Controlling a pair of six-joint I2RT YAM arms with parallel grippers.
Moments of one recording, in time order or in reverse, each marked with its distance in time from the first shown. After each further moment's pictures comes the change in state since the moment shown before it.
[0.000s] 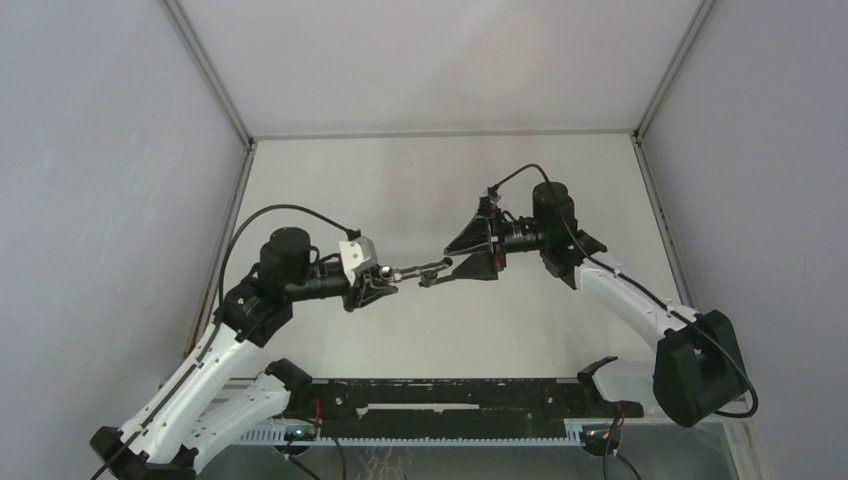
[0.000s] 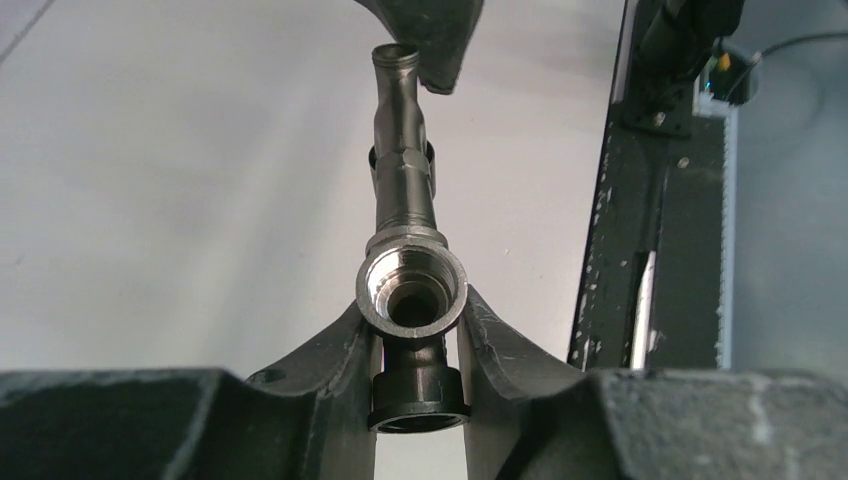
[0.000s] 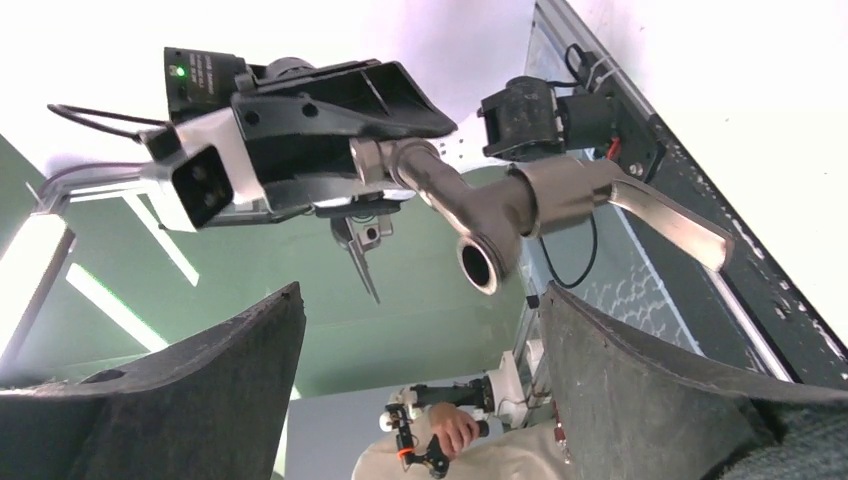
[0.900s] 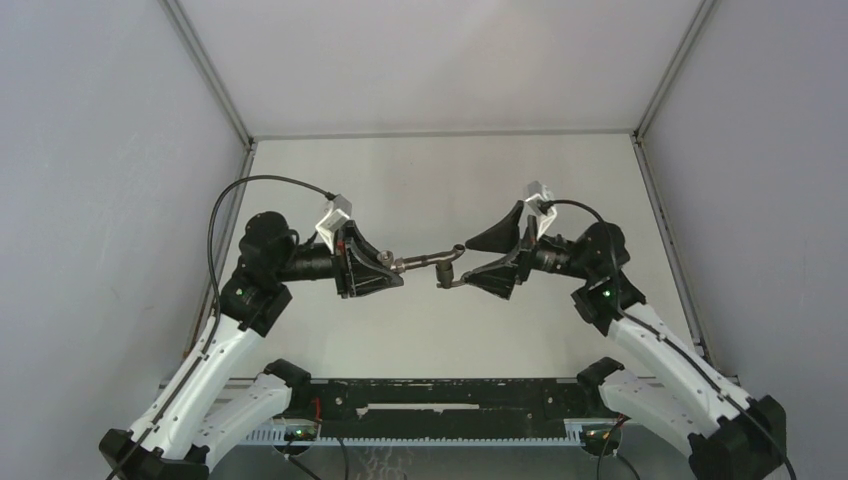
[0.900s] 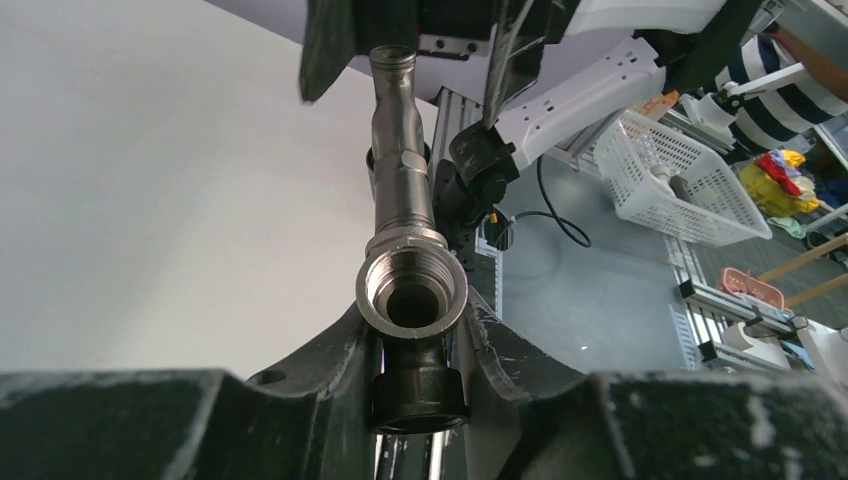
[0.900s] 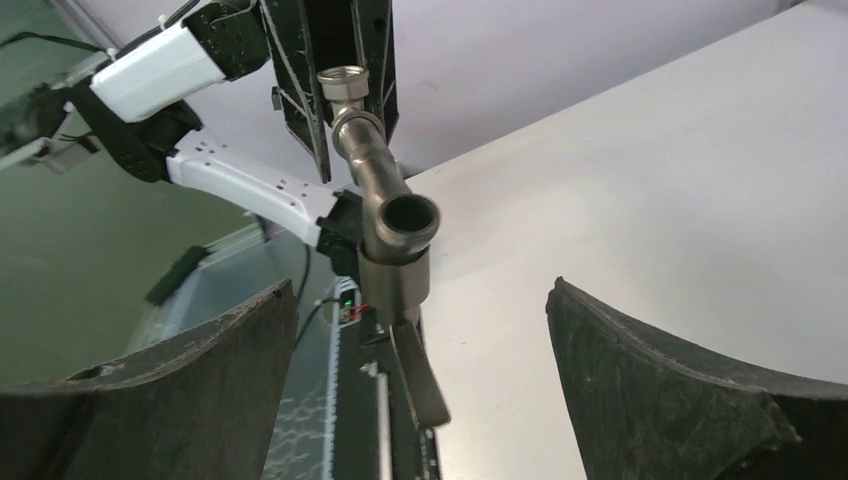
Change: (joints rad) left arm 0.150 0.050 0.024 0.336 0.376 -0.652; right arm 0.040 -0.448 -0.175 0.202 0.248 -0.804
